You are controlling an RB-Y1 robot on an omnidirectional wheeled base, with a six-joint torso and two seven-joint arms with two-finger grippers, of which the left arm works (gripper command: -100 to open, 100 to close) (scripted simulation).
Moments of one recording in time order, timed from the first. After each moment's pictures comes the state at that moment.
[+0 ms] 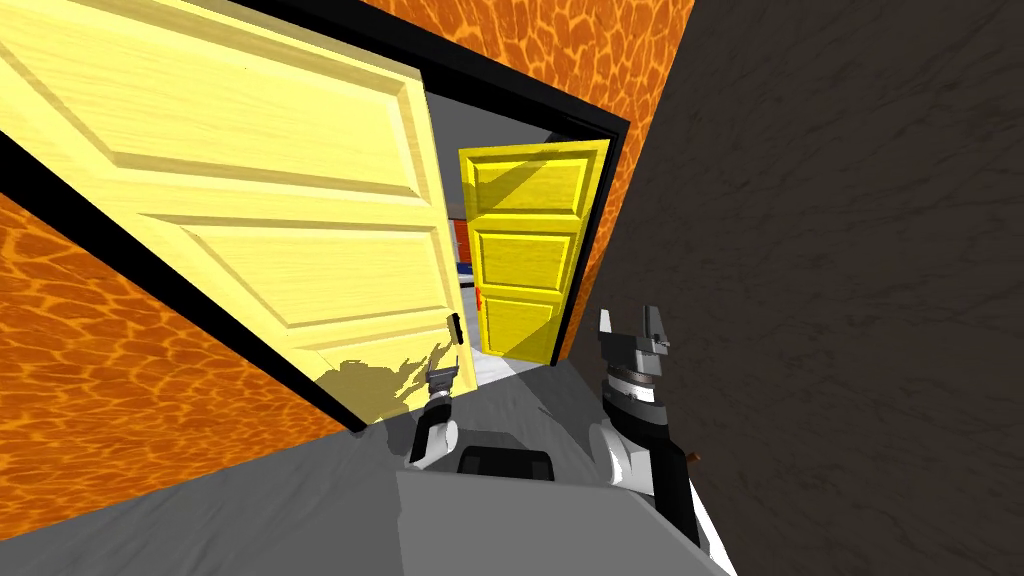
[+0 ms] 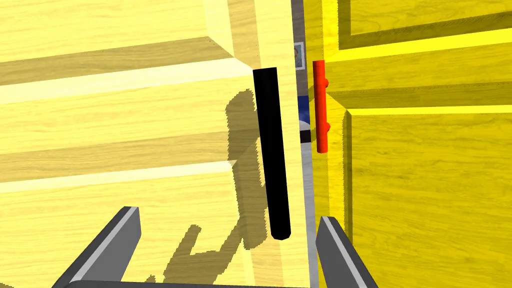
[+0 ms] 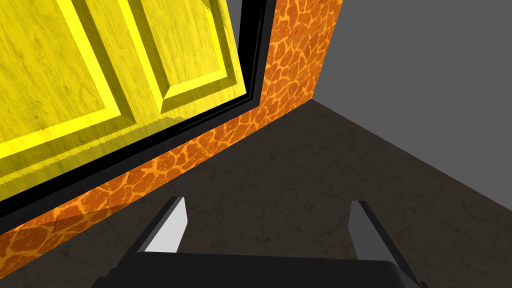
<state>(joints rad) 0.07 0.01 -0.03 -1.01 0.55 -0.82 0.95</state>
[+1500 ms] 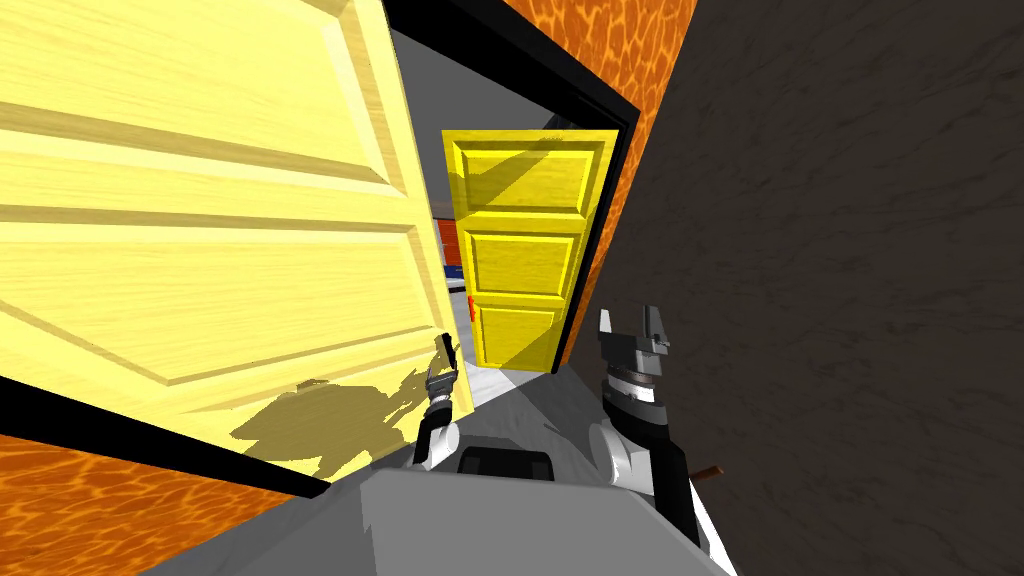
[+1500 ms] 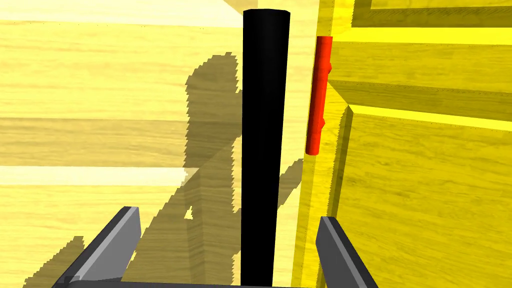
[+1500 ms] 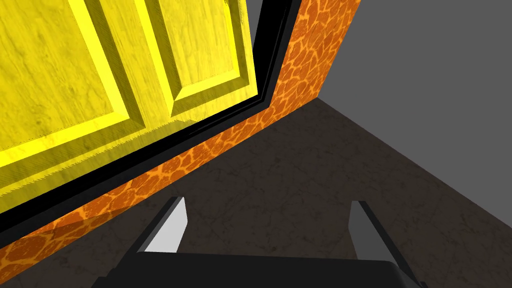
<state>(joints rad) 0.01 0.02 -0.04 -0.83 0.64 -0.87 1.08</state>
